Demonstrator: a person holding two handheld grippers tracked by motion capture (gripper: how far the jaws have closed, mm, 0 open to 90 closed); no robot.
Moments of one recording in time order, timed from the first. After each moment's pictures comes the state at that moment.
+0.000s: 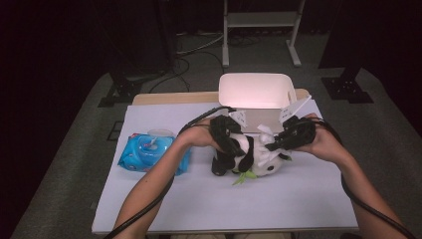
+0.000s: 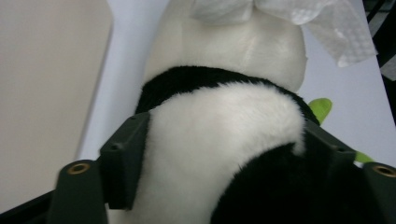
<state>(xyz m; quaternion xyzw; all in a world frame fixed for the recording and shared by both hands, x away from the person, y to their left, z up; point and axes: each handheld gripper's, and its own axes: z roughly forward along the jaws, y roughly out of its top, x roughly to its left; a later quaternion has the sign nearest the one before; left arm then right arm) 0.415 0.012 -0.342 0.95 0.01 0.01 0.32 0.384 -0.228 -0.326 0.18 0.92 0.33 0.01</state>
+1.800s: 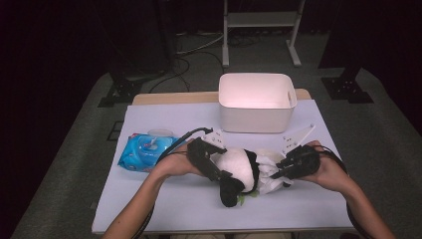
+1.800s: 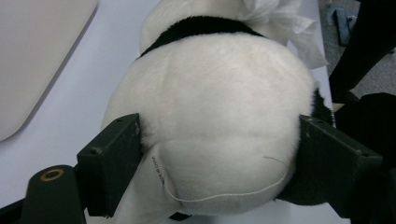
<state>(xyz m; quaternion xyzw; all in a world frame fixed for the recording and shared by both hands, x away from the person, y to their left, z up) 0.351 0.064 -0.348 0.93 0.06 0.02 0.36 0.325 -0.232 -0.359 0.16 0.92 0.34 -0.01</state>
